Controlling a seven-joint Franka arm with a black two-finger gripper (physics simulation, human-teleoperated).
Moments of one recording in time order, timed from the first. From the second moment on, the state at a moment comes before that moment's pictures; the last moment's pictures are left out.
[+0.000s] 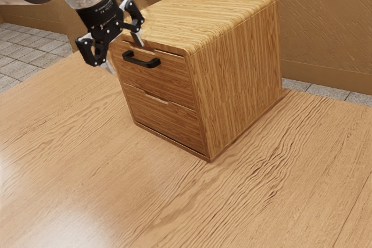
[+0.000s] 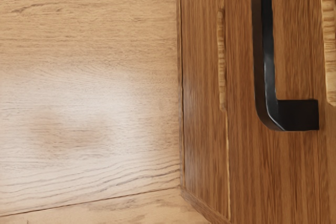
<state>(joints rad) 0.02 0.10 0.14 -1.20 -0.01 1.54 -1.35</state>
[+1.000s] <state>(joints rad) 0.14 0.11 0.16 -1.39 -0.15 1.91 -1.23</state>
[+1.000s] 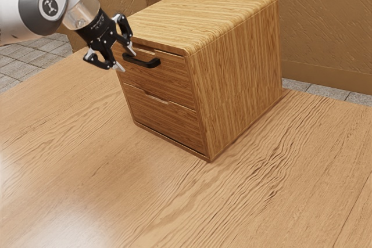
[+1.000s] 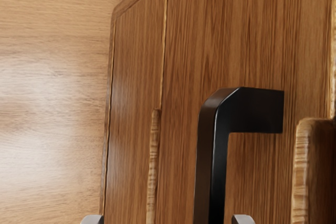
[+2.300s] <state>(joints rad) 0.12 0.03 0.17 -1.56 -0.21 1.99 -1.14</state>
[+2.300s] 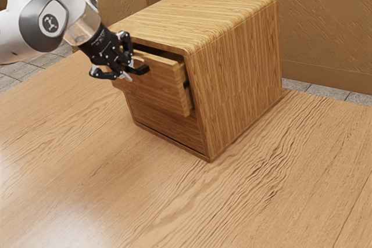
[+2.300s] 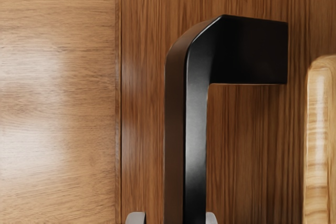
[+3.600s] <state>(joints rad) 0.16 -0.15 0.19 -1.73 -0.20 1.99 -1.13</state>
